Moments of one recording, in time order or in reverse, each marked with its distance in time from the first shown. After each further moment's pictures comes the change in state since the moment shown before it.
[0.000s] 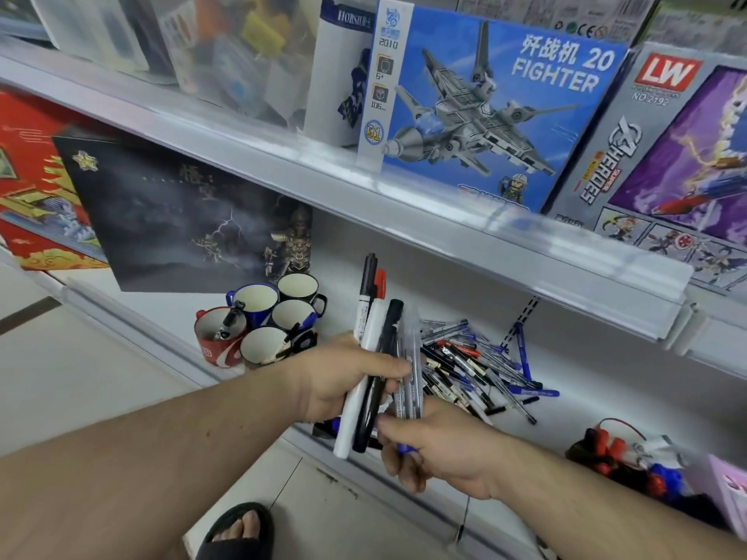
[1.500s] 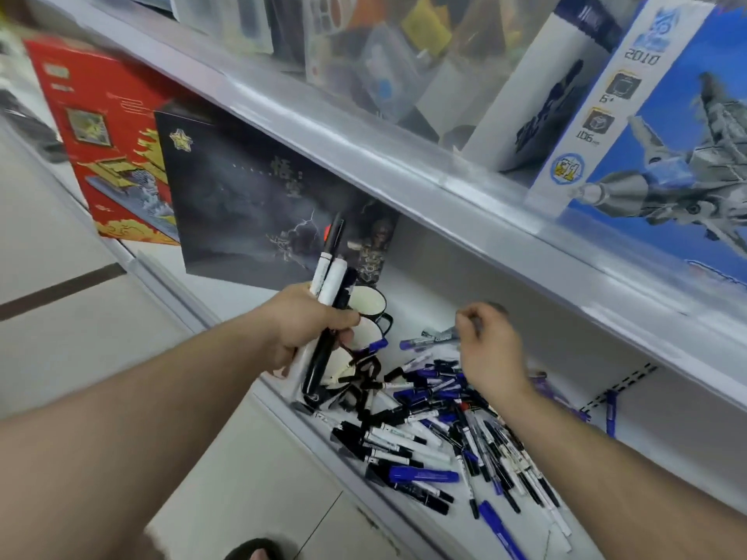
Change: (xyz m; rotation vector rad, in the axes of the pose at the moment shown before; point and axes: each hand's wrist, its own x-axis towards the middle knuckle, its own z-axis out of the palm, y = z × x) left_hand 0.004 0.038 -0.183 0.102 0.488 0.118; right_hand 0.172 -0.084 -0.033 -0.506 0.788 -0.576
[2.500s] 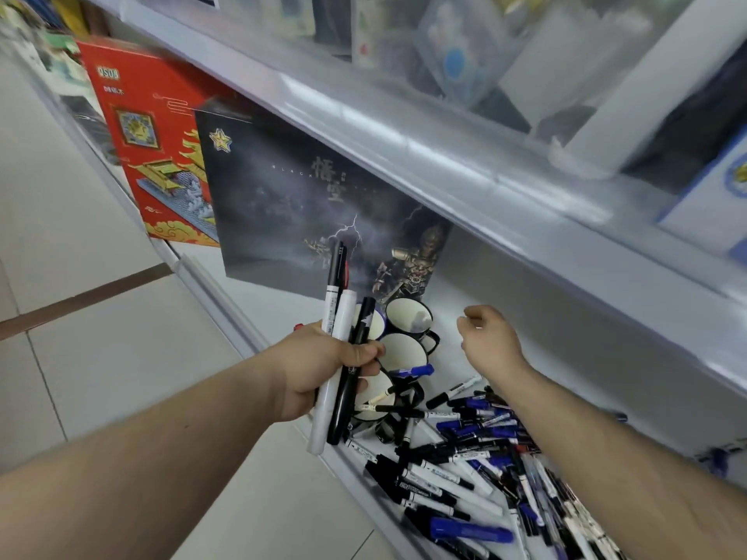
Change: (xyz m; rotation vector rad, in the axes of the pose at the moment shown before) left_hand 0.022 -0.028 -0.016 -0.321 -0.028 -0.147; right_hand 0.087 0.019 0.086 0.057 -0.196 0.282
